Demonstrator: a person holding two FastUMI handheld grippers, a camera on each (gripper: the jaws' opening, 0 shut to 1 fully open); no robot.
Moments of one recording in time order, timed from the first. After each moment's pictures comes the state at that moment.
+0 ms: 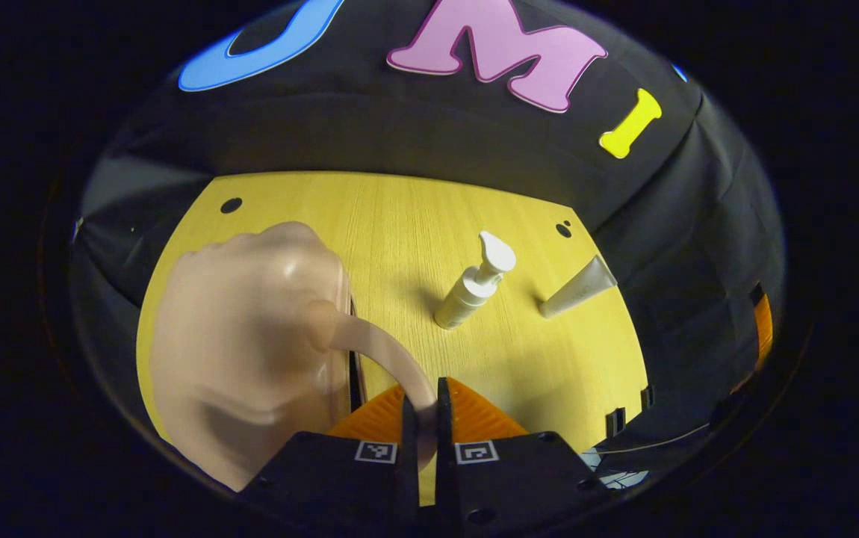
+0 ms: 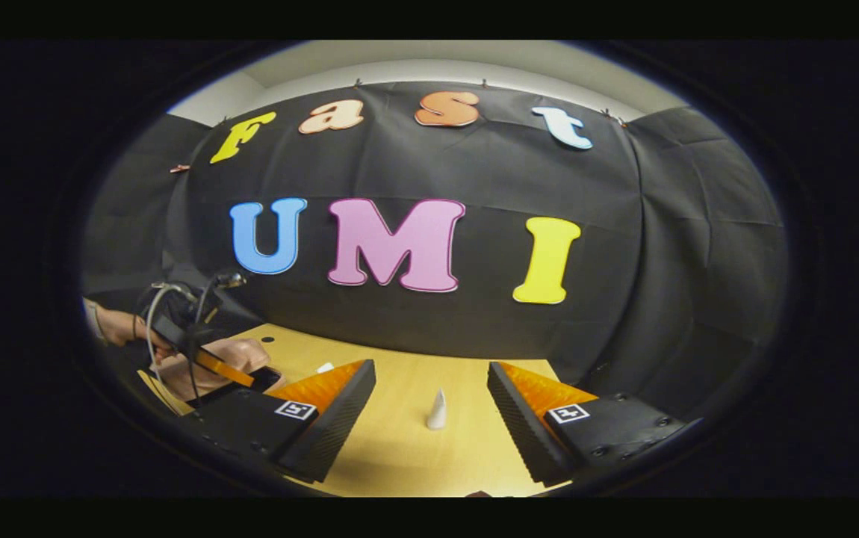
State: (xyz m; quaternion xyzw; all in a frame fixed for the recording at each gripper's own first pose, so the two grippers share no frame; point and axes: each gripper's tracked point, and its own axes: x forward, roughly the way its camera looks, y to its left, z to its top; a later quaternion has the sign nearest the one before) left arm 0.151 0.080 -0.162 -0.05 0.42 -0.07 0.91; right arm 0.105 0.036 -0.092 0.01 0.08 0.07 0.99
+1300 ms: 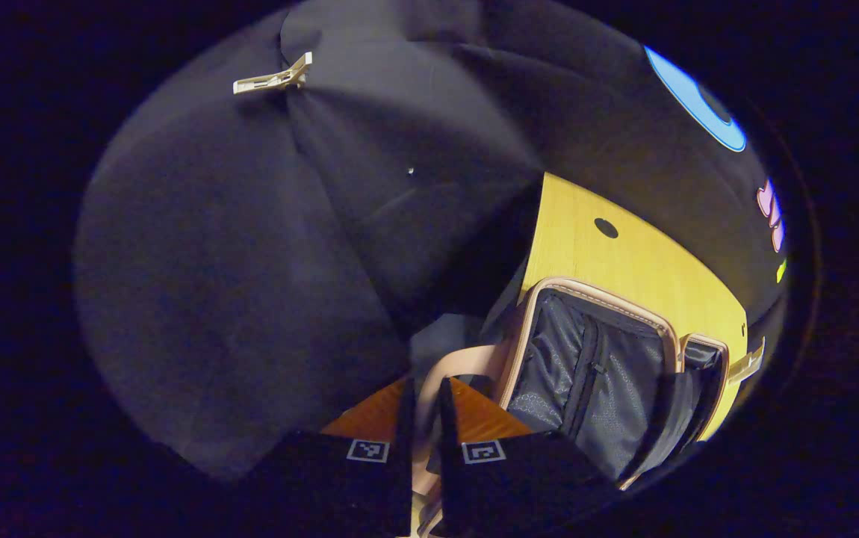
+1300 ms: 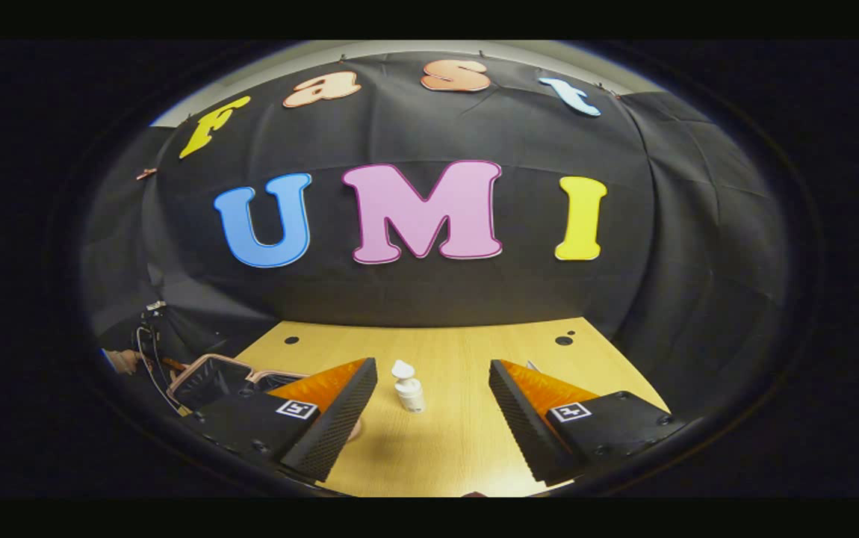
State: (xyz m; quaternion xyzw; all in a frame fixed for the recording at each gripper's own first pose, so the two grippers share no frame) left arm 0.096 0.636 -0.294 -0.13 0.39 0.23 0.88; right arm 0.129 0.156 -0.128 0.07 0.18 0.01 0.98
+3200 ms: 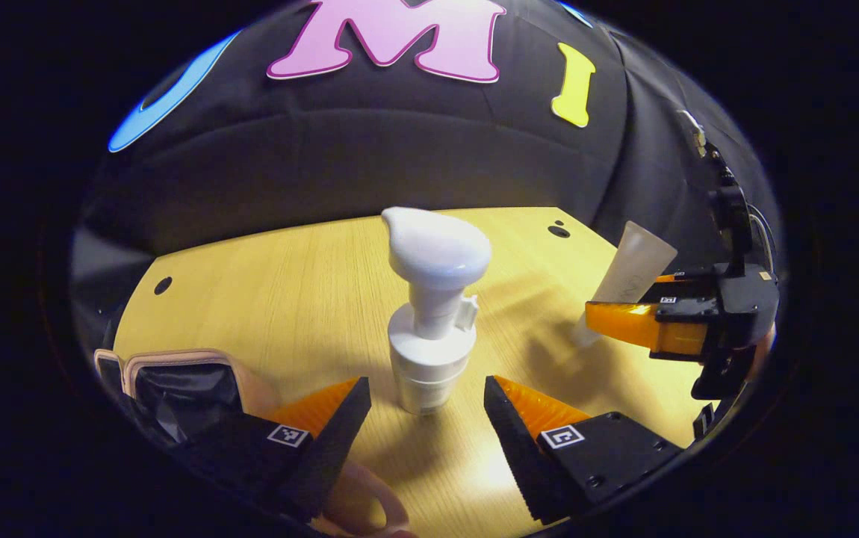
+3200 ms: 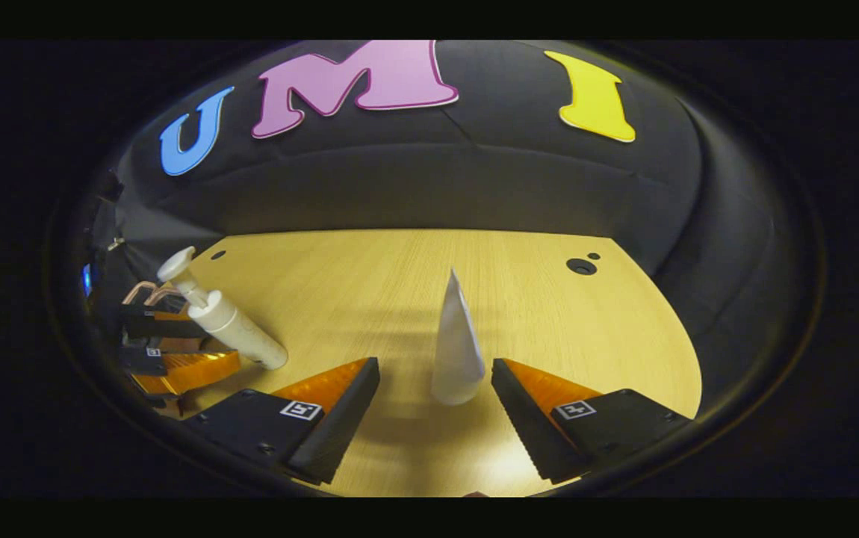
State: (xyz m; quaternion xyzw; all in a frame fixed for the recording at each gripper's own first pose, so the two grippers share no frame) left arm 0.182 -0.016 -0.238 0.05 0.31 -0.09 0.95; right arm 0.258 0.045 -0.417 0.05 0.36 0.07 0.93
